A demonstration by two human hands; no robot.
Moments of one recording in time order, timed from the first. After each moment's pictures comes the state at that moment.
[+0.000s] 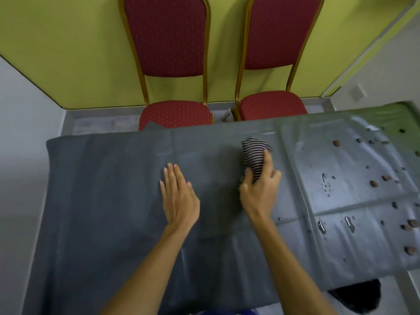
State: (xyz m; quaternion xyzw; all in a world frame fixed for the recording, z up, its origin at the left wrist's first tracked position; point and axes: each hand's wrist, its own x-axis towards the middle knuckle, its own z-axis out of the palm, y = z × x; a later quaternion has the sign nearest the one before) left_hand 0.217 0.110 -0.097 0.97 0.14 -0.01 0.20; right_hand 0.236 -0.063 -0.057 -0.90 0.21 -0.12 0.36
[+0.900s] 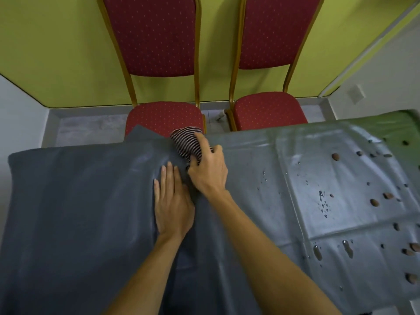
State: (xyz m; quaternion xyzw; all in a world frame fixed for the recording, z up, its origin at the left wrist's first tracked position) left_hand 0.259 0.090 -0.114 0.99 0.09 0.02 0.12; right_hand 0.347 0.003 -0.067 -0.94 0.04 0.01 0.32
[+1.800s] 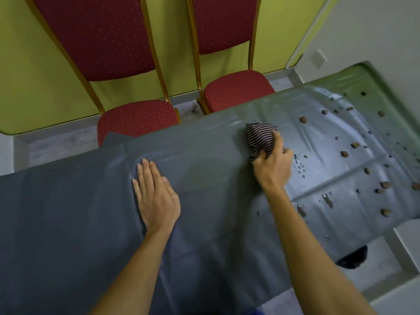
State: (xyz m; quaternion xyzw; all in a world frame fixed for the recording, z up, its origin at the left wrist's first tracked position) left_hand 0.259 0.087 -0.111 0.99 0.09 0.04 0.14; right_hand 0.290 -0.170 -0.068 -0.88 0.37 -0.09 0.29
